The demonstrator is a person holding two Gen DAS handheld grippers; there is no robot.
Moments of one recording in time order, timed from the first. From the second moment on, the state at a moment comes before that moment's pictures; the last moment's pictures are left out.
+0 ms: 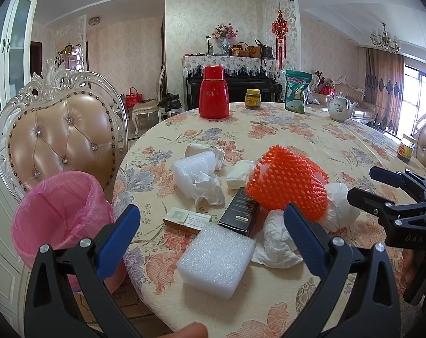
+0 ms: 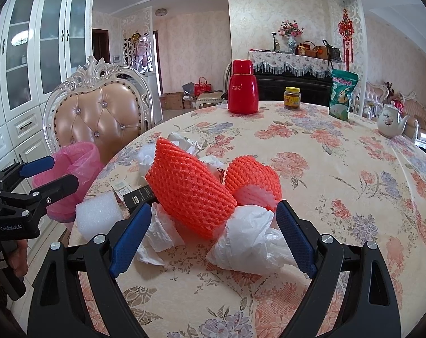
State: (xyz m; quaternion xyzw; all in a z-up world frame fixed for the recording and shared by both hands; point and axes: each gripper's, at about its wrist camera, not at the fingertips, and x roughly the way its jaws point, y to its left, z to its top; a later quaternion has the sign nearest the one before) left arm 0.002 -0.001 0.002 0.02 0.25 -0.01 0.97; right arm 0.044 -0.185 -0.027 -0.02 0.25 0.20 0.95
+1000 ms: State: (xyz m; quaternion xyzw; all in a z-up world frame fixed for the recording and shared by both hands) left arm 0.030 0.004 -0.053 0.03 0.34 -0.01 0.94; right arm 0.079 -0.196 -0.061 -0.02 0.33 0.14 0.93
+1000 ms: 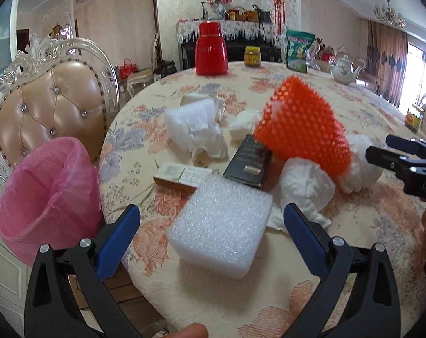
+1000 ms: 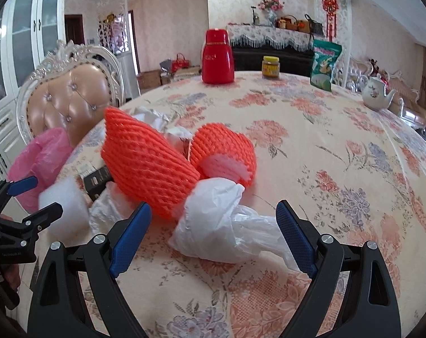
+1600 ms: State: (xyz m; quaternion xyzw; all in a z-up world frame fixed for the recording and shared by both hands) left arm 0.045 0.008 -0.069 0.01 0.37 -0.05 0.93; right arm 0.096 -0.191 -0.084 -0.04 0.37 0.12 0.92
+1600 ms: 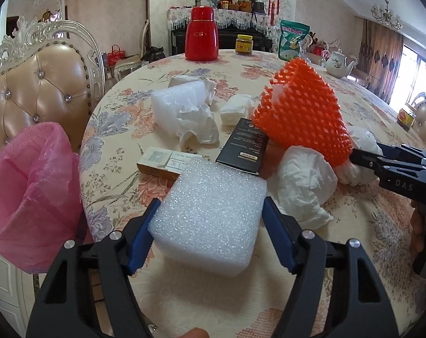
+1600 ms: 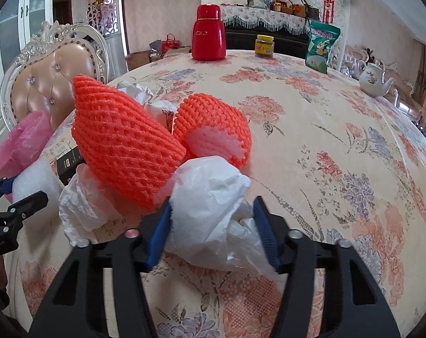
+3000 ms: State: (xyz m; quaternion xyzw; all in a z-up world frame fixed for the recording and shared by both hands) left arm 0.041 0.003 0.004 0.01 0.26 -0.03 0.97; right arm 0.065 -0.222 -0.014 0.01 0.24 0.09 0.97
